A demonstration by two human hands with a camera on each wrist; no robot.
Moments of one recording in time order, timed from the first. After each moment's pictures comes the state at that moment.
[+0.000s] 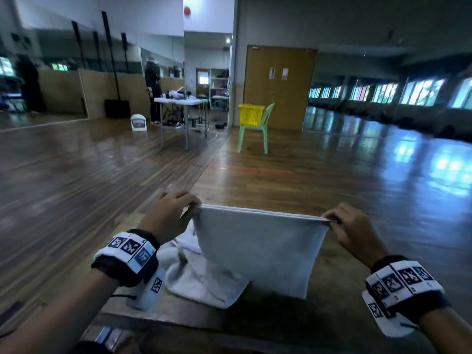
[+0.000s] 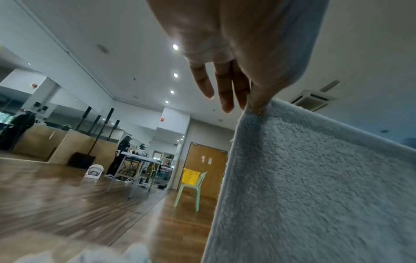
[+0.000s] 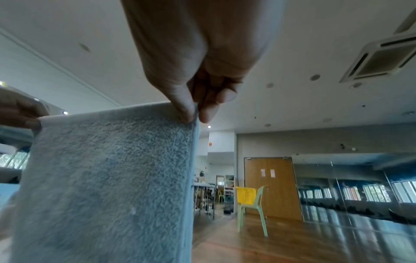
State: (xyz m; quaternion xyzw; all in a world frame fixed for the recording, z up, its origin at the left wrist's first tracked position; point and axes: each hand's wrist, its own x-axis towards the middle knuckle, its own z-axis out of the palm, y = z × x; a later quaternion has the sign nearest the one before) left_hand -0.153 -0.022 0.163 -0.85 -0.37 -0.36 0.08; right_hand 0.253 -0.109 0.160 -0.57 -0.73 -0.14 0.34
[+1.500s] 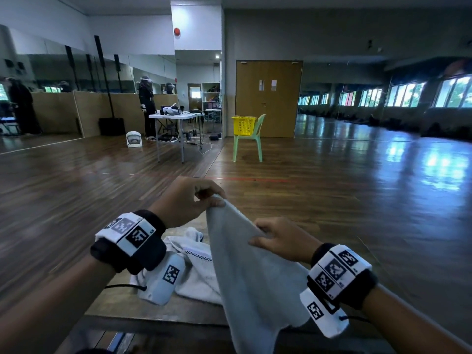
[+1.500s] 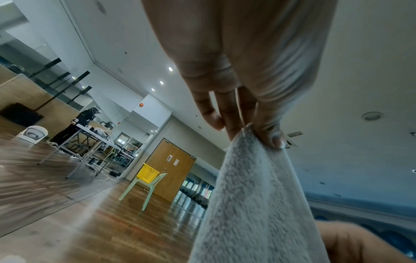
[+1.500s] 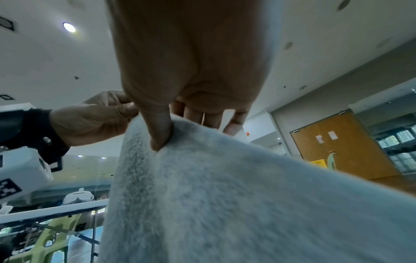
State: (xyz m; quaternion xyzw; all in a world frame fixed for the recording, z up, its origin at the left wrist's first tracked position) left_hand -0.130 -0.095 0.251 -0.87 -0.28 -0.39 -0.10; right_hand 0.107 -0.151 0.197 -0.51 -0.82 0.13 0.24
